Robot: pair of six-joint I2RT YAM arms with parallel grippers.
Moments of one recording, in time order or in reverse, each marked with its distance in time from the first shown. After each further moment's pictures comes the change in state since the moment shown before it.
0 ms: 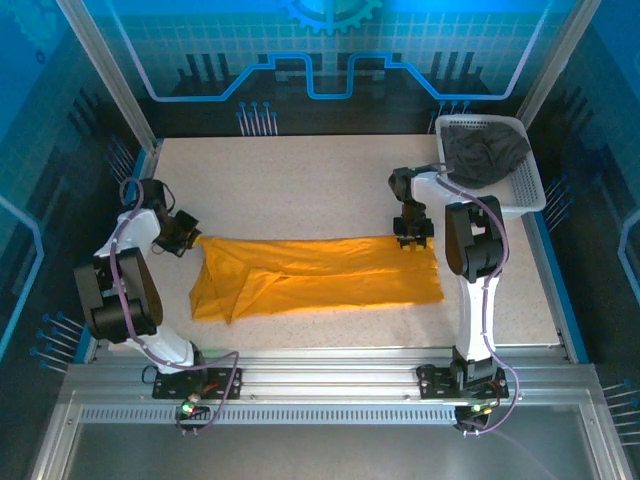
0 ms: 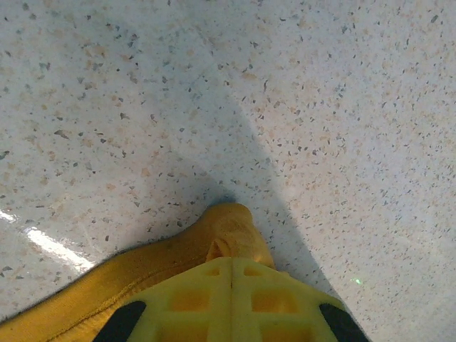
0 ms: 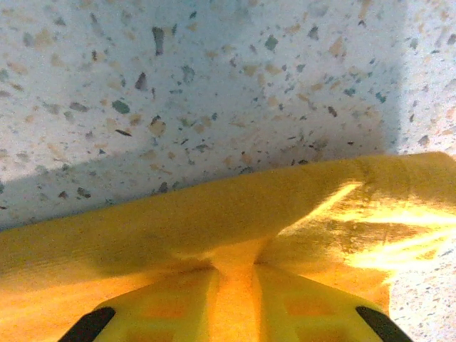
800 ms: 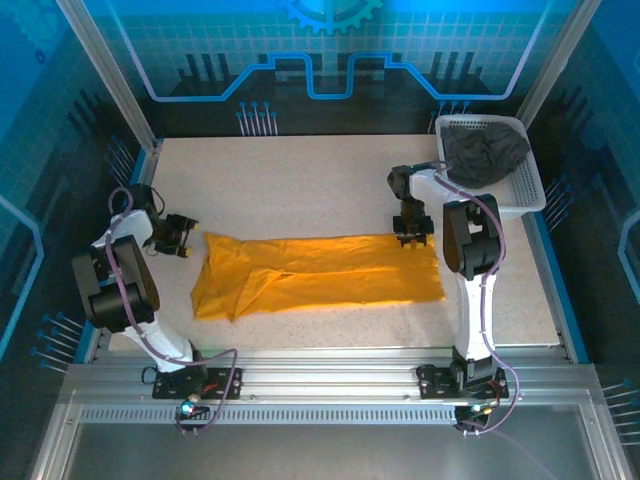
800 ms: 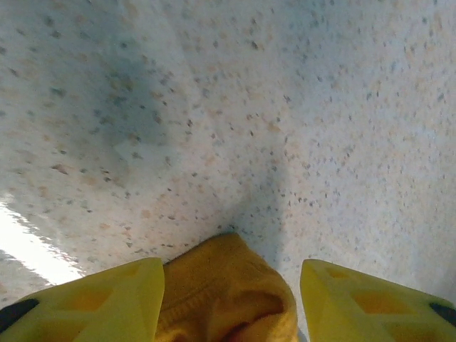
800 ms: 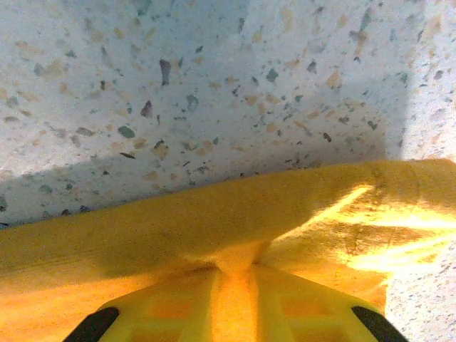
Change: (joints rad) left arm 0.083 0.087 -0.008 0.089 0.120 -0.140; right arm 0.000 0.037 0.059 -0.037 0.019 -0.034
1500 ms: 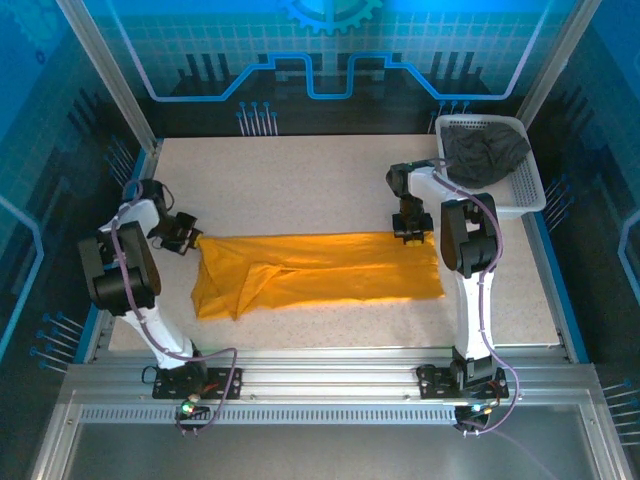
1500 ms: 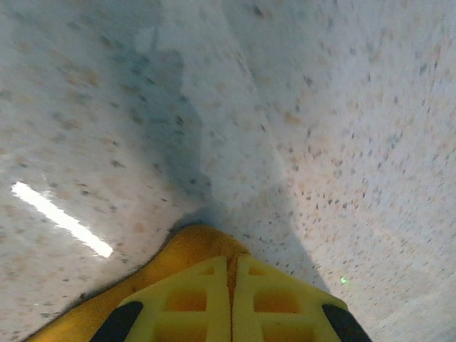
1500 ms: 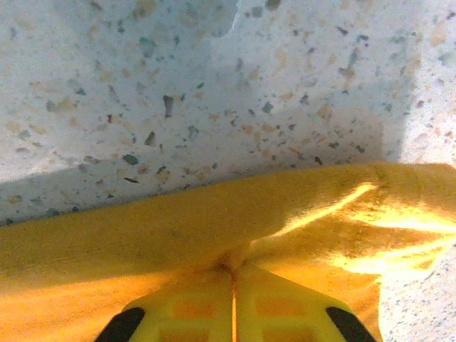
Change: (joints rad) left arm -0.035 0.120 0.116 -0.116 -0.049 0.071; right arm 0.002 0.032 0.053 -0.031 0.023 -0.003
